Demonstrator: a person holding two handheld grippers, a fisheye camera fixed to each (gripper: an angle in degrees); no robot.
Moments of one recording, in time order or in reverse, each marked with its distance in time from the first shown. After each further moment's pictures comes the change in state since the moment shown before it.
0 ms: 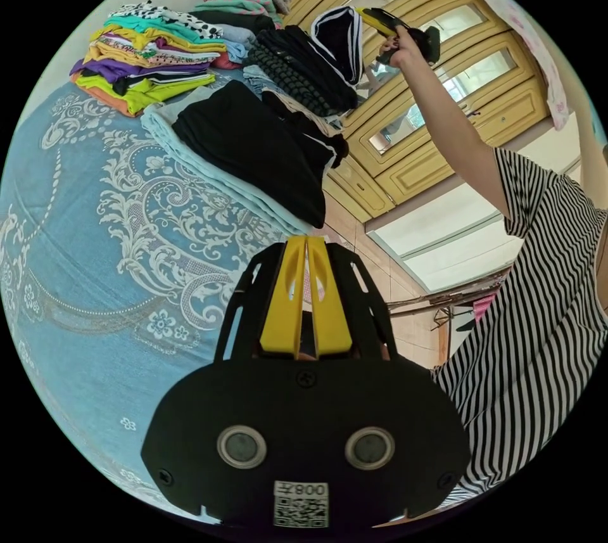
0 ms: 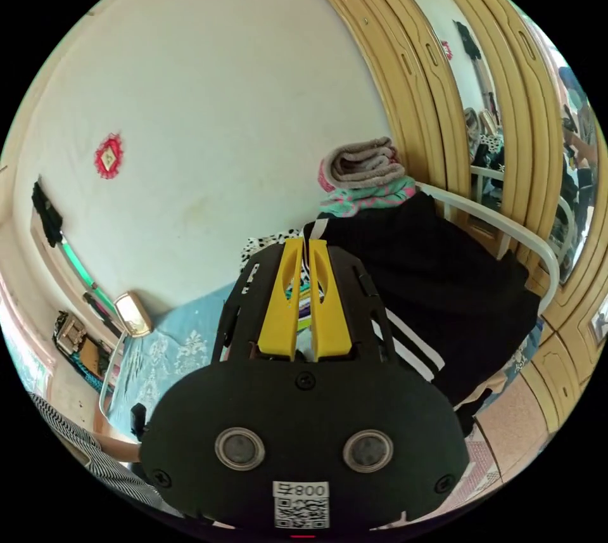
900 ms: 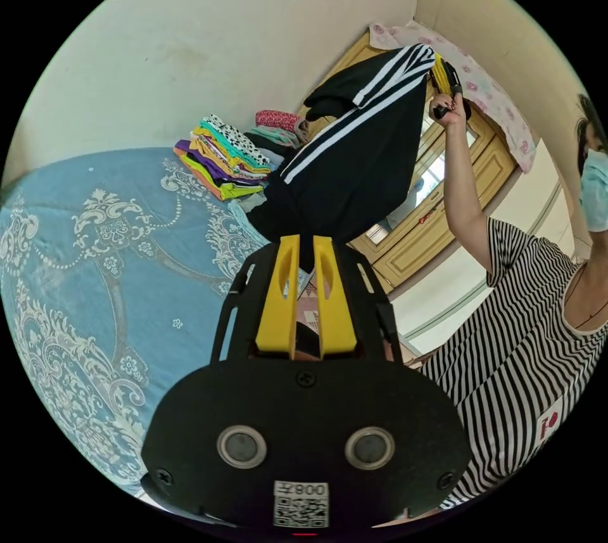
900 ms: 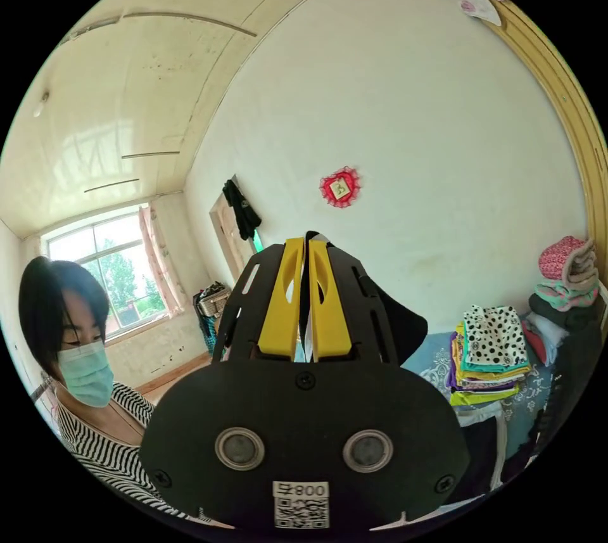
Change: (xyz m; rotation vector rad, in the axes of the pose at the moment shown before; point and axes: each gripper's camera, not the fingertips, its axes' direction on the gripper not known) left arm 0.044 0.409 -0.338 0.526 -0.121 -0.075; right arm -0.291 0.106 -0.227 0.146 -0.807 -0.258
